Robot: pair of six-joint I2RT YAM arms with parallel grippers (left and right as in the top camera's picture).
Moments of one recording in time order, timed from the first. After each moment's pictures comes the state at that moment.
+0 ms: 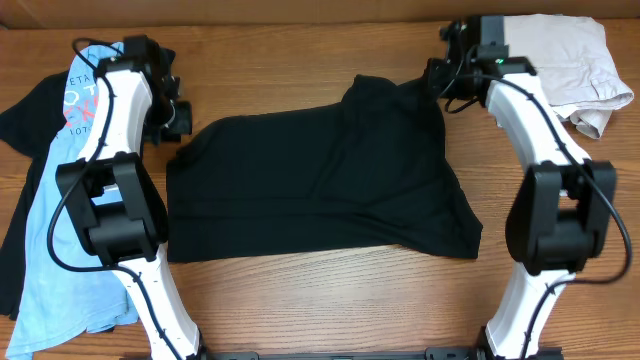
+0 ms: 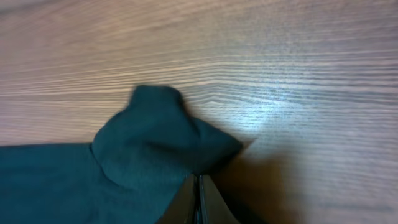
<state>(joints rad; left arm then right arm) 0.16 2.25 1.95 -1.18 -0.01 0.06 0.05 2.08 1.75 -0.66 -0.30 0.16</state>
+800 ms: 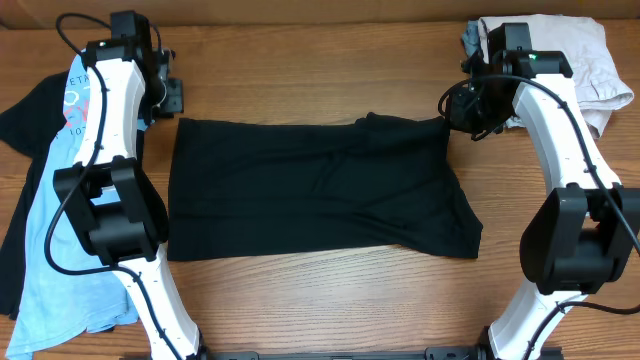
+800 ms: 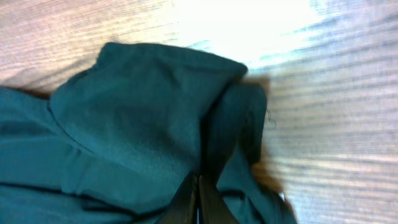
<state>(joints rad) 0.16 2.25 2.02 -1.06 -0.04 0.06 0.00 1.99 1.74 -1.10 -0.27 0.15</state>
